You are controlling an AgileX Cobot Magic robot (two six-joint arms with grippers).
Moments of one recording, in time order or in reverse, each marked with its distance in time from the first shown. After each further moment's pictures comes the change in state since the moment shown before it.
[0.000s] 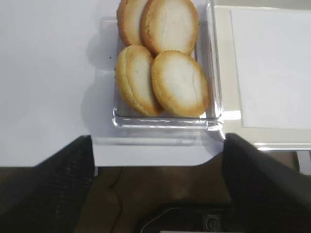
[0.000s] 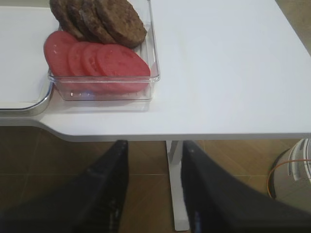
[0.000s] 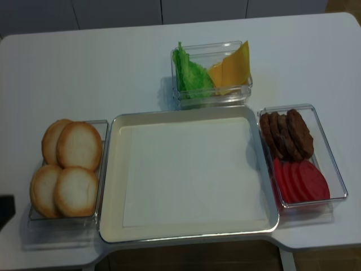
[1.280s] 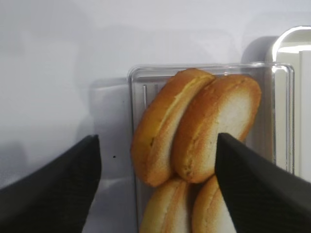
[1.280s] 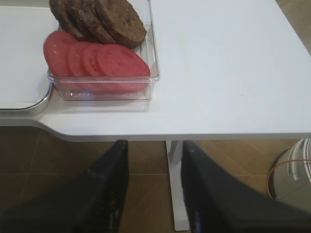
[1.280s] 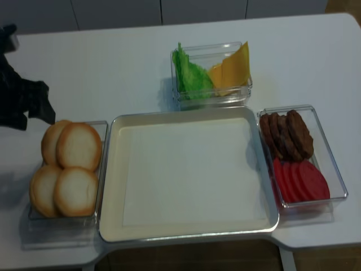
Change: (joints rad) left arm 0.242 0.962 -0.458 -0.235 -0.084 0.394; right arm 0.000 0.000 0.000 0.000 0.000 0.000
